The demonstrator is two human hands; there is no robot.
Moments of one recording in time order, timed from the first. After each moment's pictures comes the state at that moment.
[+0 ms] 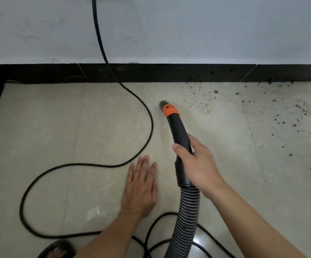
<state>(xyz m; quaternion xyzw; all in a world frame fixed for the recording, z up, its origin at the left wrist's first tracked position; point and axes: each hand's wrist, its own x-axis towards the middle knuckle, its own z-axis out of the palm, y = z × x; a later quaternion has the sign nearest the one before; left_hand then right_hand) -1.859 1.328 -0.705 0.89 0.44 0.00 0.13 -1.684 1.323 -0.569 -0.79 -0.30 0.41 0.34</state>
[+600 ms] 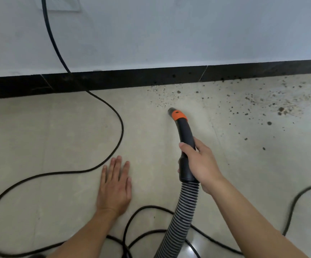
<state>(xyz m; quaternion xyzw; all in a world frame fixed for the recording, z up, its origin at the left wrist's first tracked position) -1.859 1.326 -0.705 0.89 0.45 0.00 0.10 -1.634 1.254 -0.561 -0.79 -0.14 0.40 0.45</state>
